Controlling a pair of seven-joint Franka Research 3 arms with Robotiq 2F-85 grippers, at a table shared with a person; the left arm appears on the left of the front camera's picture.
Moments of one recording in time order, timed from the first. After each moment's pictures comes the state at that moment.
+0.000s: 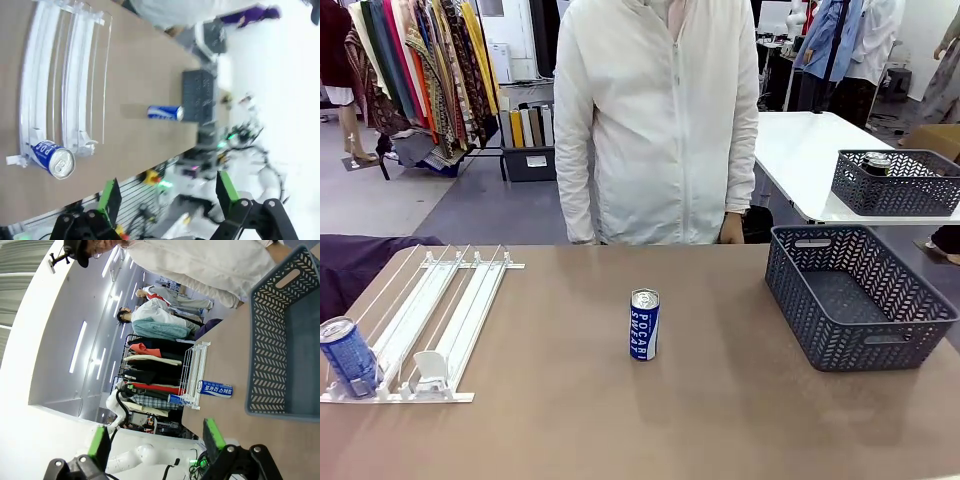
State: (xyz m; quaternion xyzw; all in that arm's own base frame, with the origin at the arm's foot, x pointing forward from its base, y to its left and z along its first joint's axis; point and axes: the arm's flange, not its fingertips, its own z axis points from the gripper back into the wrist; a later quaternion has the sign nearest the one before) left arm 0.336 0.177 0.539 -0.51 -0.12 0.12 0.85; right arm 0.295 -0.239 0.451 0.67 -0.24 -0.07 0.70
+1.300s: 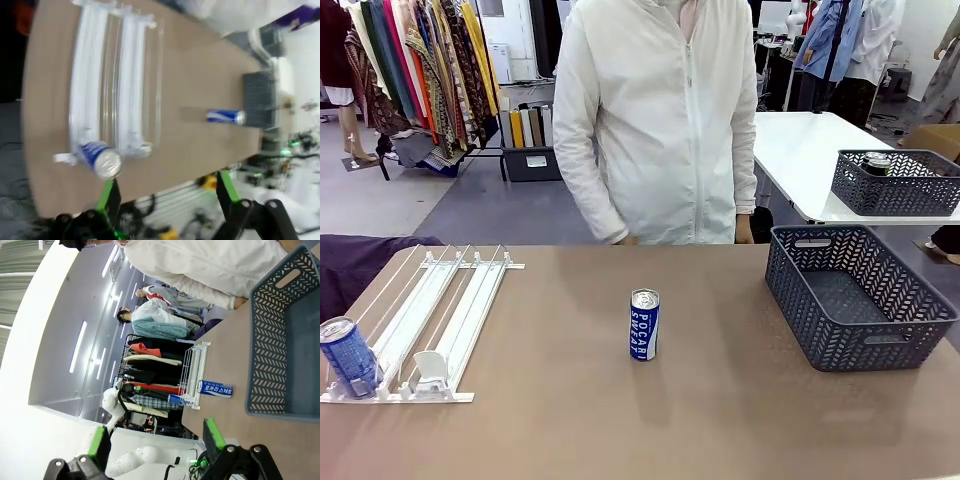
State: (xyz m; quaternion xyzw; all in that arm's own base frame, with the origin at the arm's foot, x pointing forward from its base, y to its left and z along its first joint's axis) left arm 0.337 0.133 0.553 -0.32 -0.14 0.08 0.94; right arm 0.295 -0.239 0.451 0.67 -0.24 -0.07 0.70
